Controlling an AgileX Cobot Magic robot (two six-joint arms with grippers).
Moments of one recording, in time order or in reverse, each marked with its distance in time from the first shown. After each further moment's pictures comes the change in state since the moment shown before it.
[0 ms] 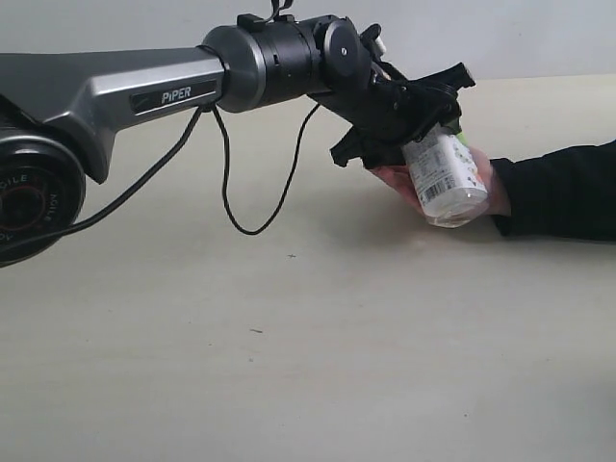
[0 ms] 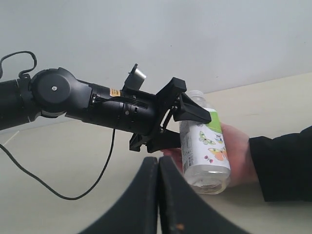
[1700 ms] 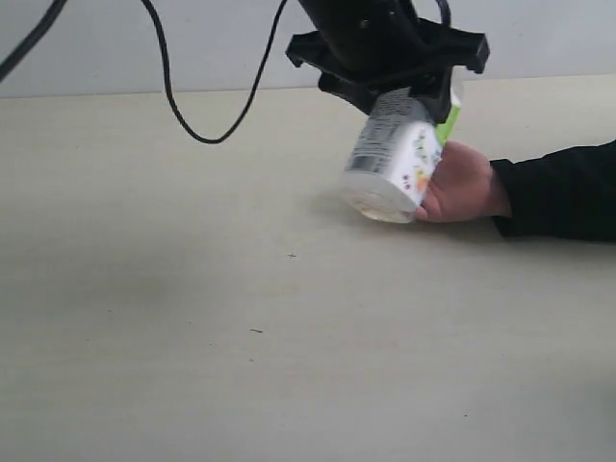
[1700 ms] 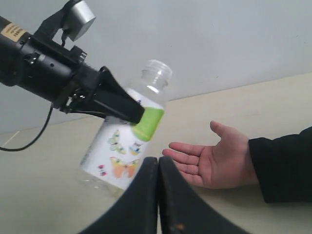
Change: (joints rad) left arm -0.049 -0.287 0.000 0.235 0.479 0.348; right arm 0.000 0.000 0.000 0.000 0.000 0.000
